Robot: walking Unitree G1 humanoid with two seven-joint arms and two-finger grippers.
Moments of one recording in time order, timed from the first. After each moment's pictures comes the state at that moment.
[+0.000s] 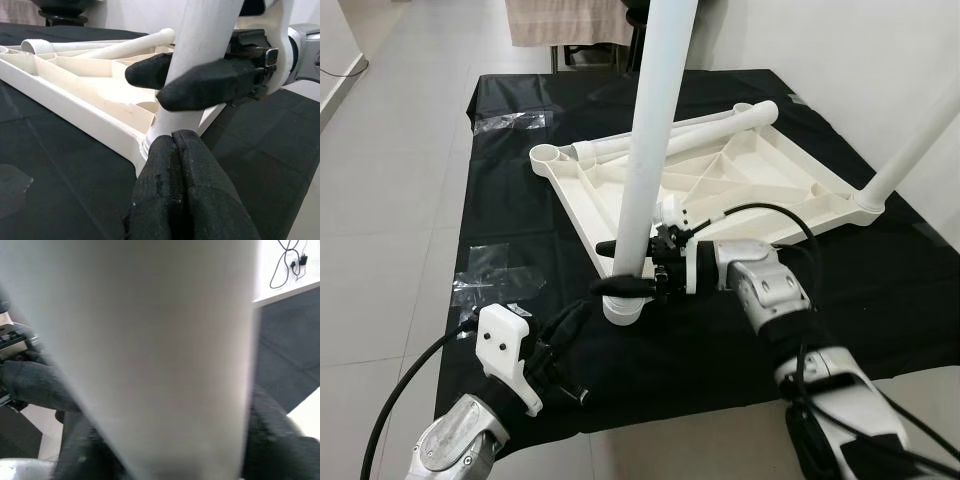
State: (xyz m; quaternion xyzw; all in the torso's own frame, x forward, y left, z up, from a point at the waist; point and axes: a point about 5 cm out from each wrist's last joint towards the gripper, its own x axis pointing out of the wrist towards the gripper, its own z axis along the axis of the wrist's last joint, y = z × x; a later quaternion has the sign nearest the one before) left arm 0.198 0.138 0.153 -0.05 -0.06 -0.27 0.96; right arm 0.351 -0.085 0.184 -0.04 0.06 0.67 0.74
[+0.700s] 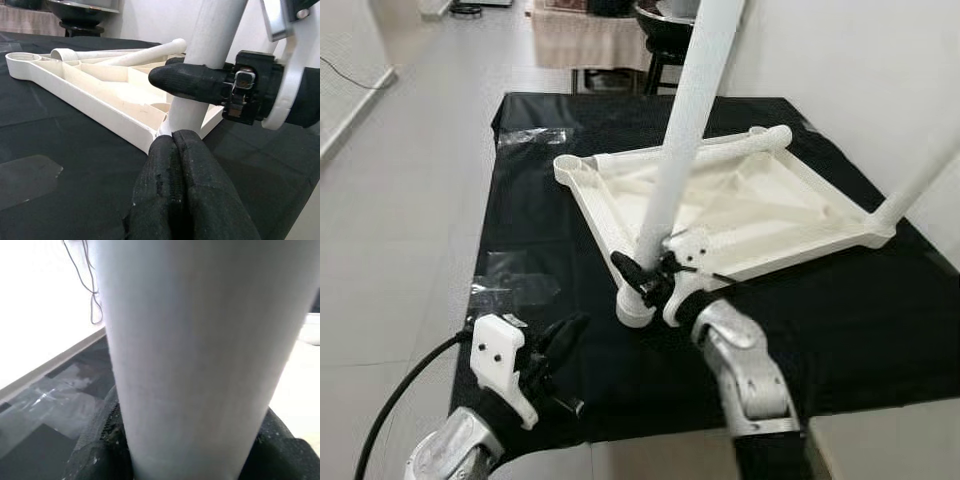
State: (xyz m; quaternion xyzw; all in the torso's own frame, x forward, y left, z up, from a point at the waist) left arm 0.196 0.139 0.155 -0.05 -0.06 -0.27 0.96; right arm 0.307 -0.079 0.160 -0.01 0.00 0.27 0.96
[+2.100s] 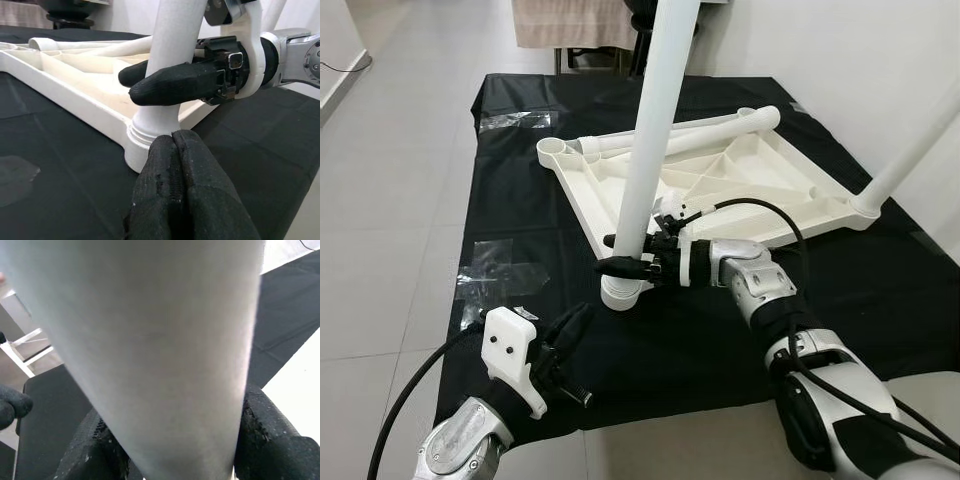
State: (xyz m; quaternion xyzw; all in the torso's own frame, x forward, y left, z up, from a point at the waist) left arm 0.196 0.134 0.151 -0.04 -0.06 -0.26 0.96; right arm 0.365 -0.088 0.169 -0.01 0.09 0.60 0.80
